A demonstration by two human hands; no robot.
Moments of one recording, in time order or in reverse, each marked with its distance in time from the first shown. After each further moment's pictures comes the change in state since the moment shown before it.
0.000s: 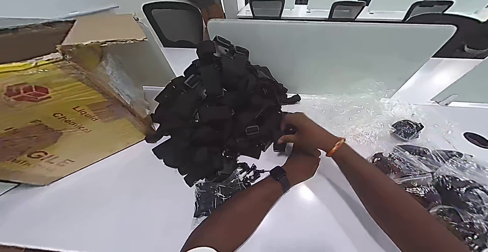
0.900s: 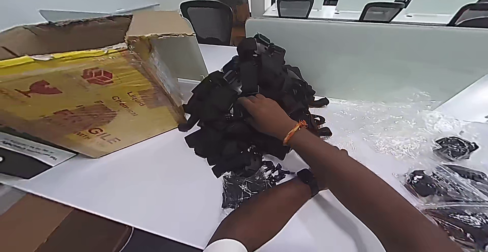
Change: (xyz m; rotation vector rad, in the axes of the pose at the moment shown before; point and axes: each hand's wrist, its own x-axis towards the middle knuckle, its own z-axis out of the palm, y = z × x) left_hand 0.042 -0.021 0.023 0.040 -0.314 0.012; right_hand 0.165 -0.115 0.065 -0.298 -0.010 -0.153
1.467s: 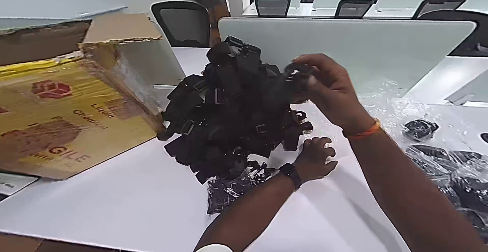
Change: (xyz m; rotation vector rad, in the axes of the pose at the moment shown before) left_hand -0.037 0.011 -0.012 -0.161 0.314 0.074; right_hand -0.125 0.056 -0.122 1.063 0.456 -0.054
